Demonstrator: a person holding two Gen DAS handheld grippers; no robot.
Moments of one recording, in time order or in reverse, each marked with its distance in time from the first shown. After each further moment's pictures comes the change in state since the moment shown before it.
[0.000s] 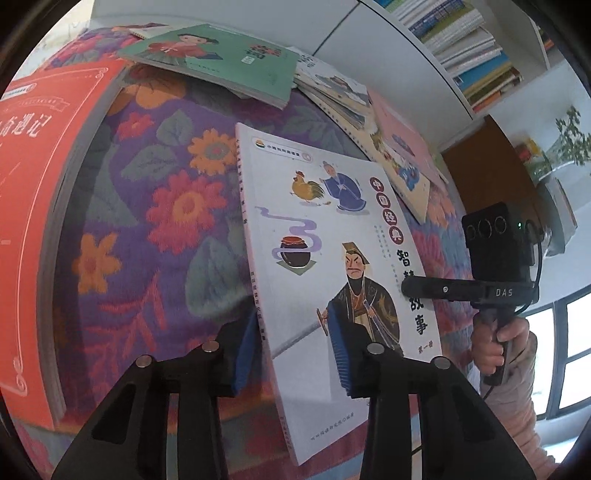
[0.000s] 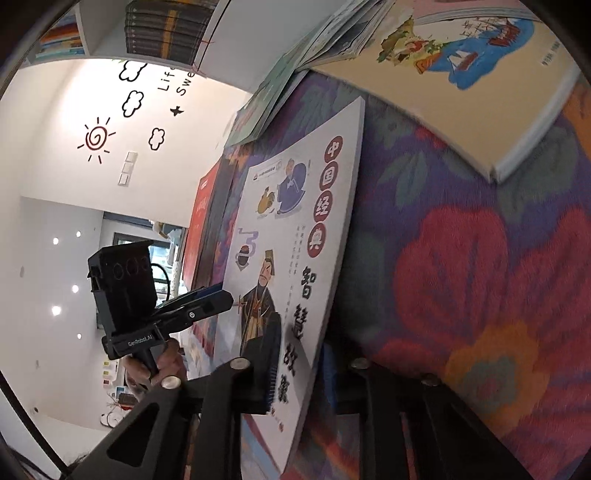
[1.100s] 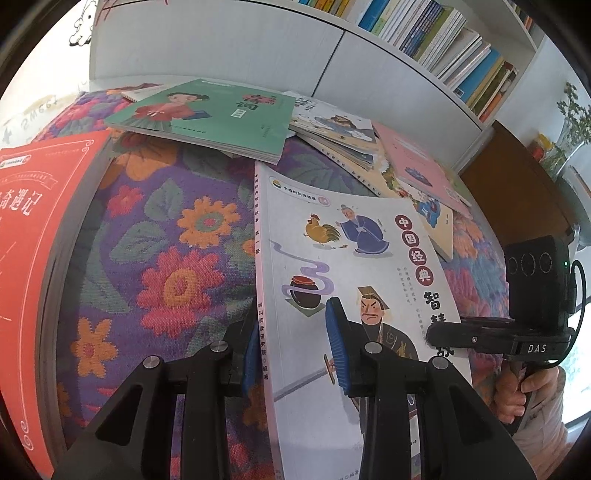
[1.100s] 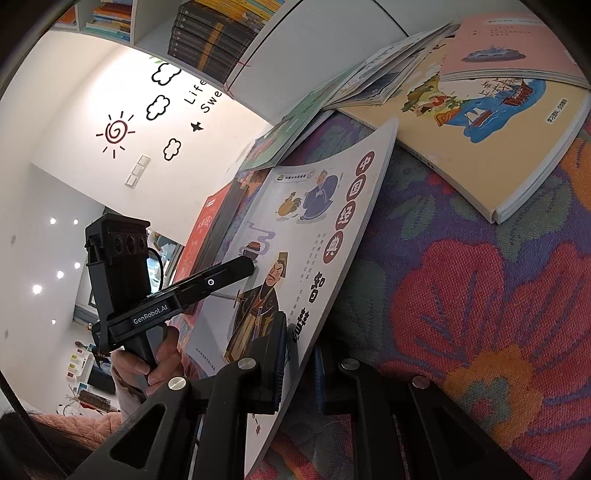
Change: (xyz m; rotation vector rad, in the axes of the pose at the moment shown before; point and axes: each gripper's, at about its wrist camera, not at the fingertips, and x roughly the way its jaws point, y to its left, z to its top) left arm 0.014 -0.018 0.013 0.109 -0.197 0.140; right arm -0.015 0.011 -0.037 -0.166 -0.183 -0.056
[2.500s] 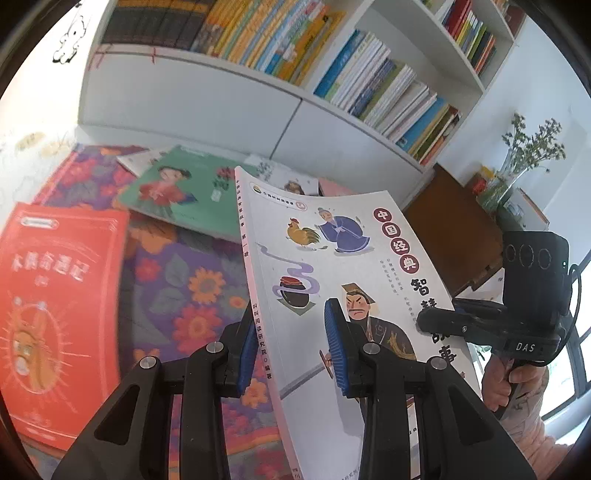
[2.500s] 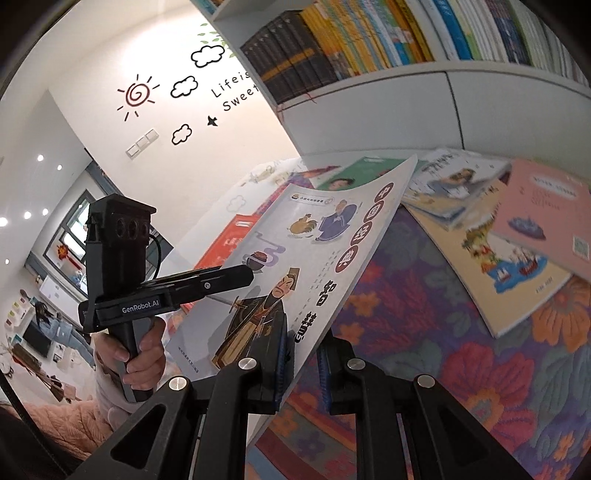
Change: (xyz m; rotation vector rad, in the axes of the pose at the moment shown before) left arm -0.099 0.014 0.029 0.025 -0.142 -0.193; right arm -0.019 0.120 0.031 -0.289 -0.091 -0.196
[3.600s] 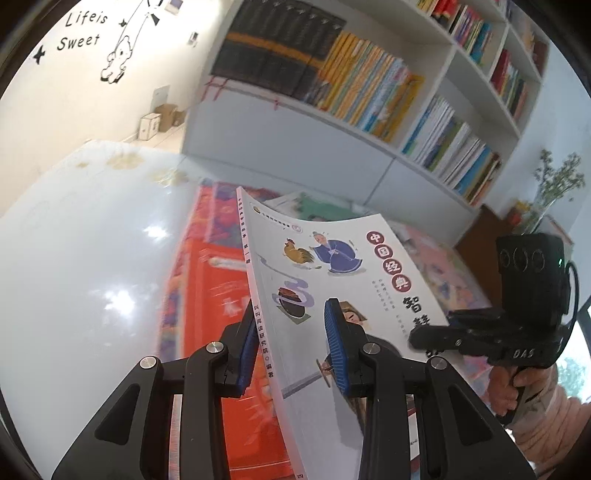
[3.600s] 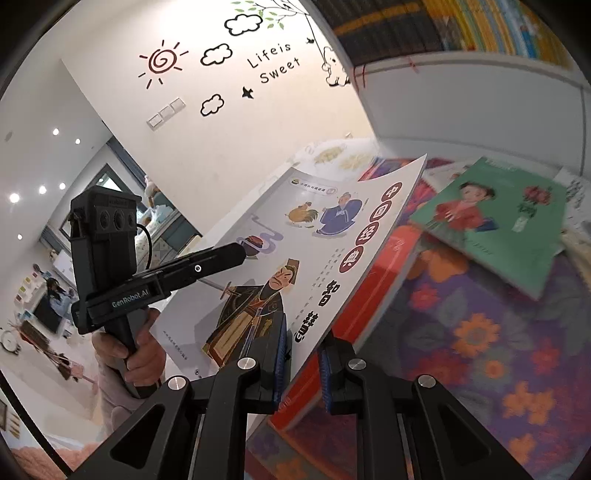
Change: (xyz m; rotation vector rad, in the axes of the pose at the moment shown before) left arm -0.091 0.164 0.018 -0.012 -0.105 0.159; right arm 0.174 0.114 0.056 -0.063 0.081 0.111
